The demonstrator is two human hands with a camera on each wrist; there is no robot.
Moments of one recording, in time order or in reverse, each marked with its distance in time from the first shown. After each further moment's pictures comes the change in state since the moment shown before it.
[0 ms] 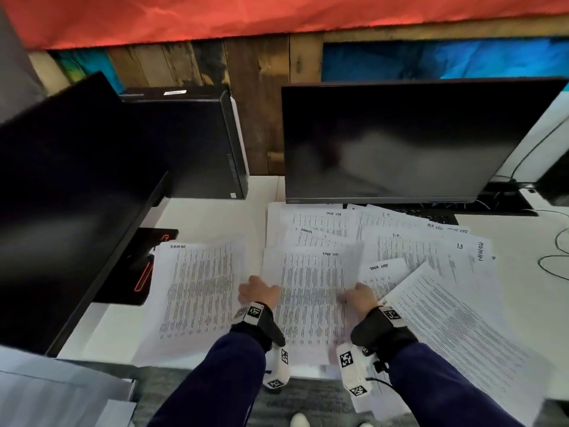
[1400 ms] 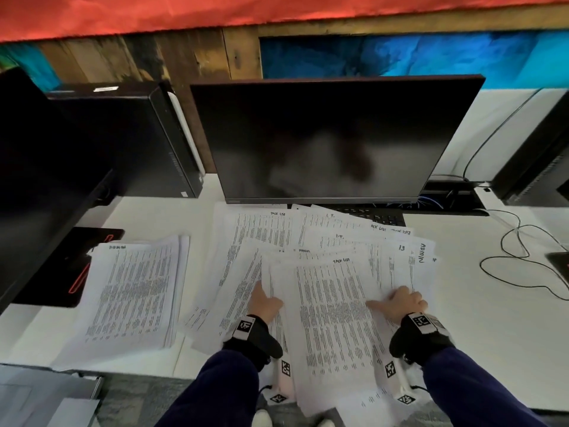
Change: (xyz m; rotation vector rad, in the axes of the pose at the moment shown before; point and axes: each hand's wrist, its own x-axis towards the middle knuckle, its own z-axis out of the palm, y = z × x) left_hand -0.066 0.082 0.122 -0.375 -0.147 0.033; right_hand 0.060 0.069 -0.206 -0.656 0.159 0.056
